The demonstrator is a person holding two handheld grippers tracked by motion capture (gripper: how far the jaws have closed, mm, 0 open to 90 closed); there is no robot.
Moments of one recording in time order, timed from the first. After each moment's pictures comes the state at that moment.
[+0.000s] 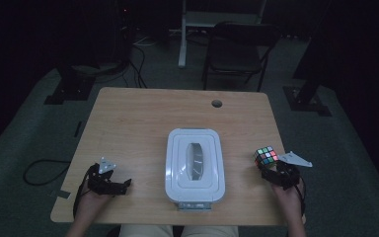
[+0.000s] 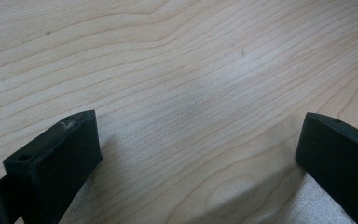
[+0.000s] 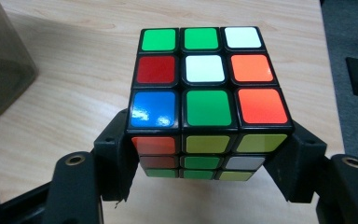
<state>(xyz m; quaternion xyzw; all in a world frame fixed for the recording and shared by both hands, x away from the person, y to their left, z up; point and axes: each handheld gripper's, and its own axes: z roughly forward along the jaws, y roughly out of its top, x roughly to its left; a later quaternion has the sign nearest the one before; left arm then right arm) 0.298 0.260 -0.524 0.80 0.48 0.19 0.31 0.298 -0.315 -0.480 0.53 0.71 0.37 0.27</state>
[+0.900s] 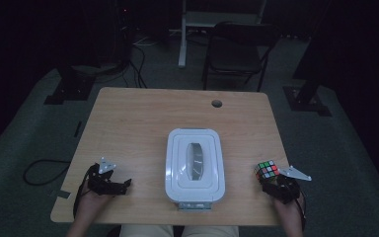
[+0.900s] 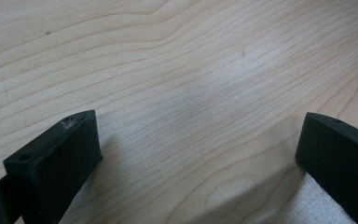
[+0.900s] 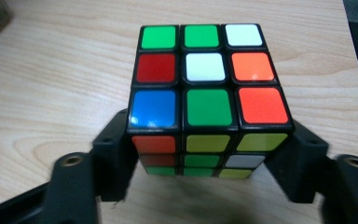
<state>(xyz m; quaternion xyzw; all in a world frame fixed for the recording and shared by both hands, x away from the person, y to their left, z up) 0.298 0.260 -0.524 0.80 0.48 0.19 0.31 0.274 -0.322 -0.516 0.56 0.71 0.34 0.25</state>
